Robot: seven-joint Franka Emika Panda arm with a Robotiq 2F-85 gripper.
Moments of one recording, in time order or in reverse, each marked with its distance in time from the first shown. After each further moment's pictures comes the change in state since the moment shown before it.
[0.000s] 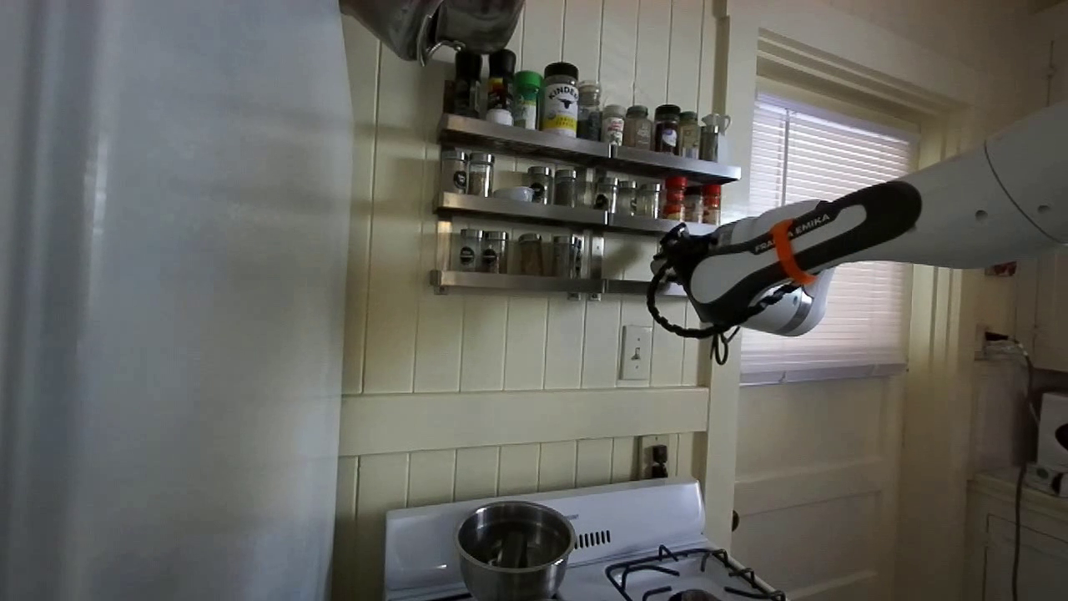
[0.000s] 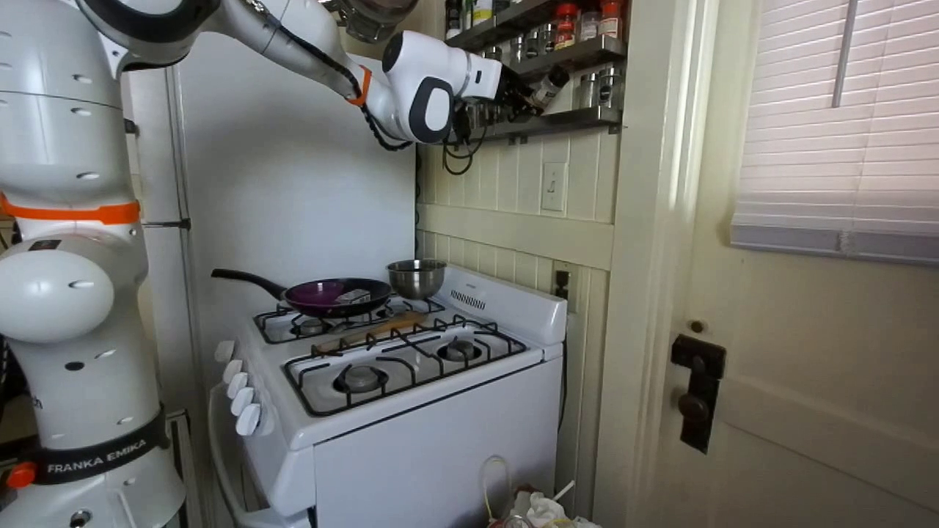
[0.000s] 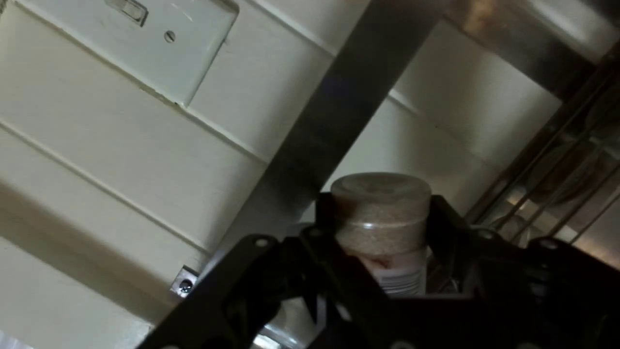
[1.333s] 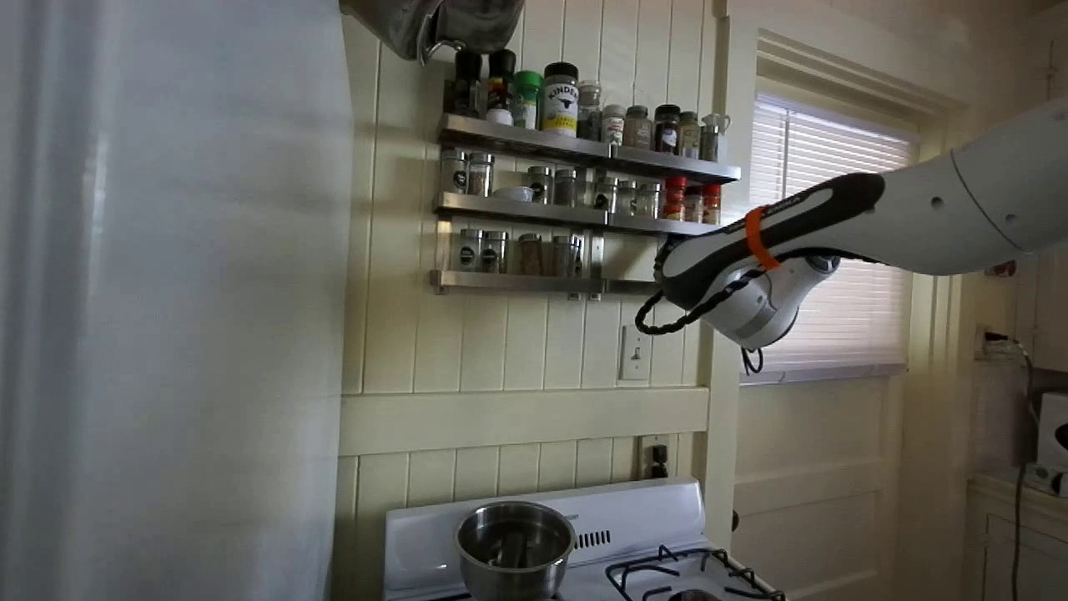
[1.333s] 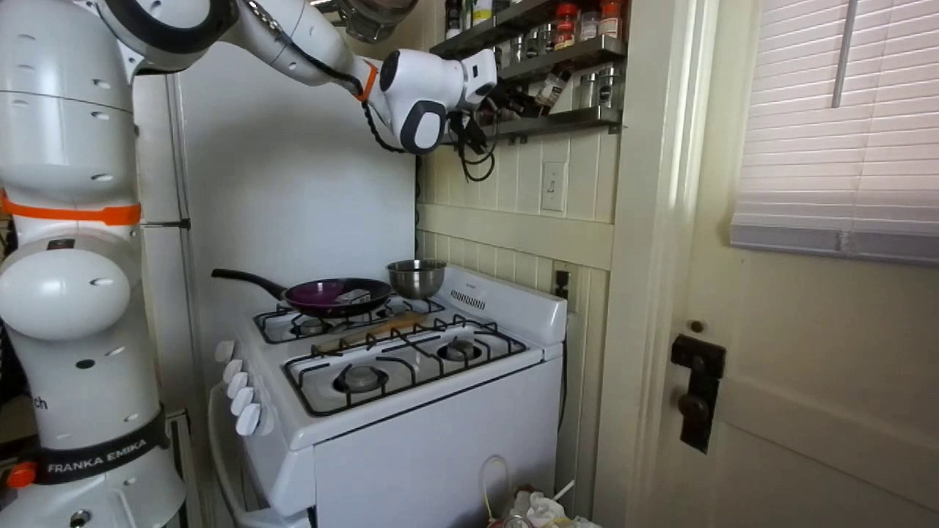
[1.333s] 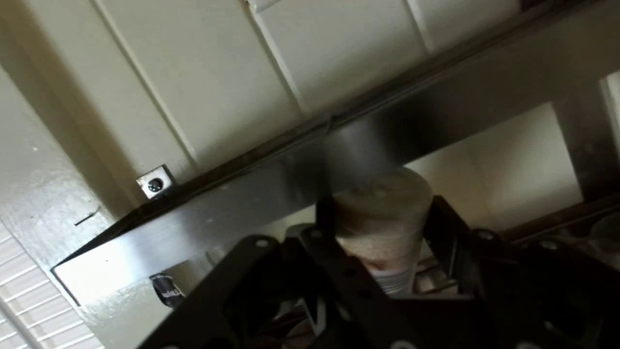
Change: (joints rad) arm 0.121 0.051 -0.030 0.027 0.390 0.136 -0.870
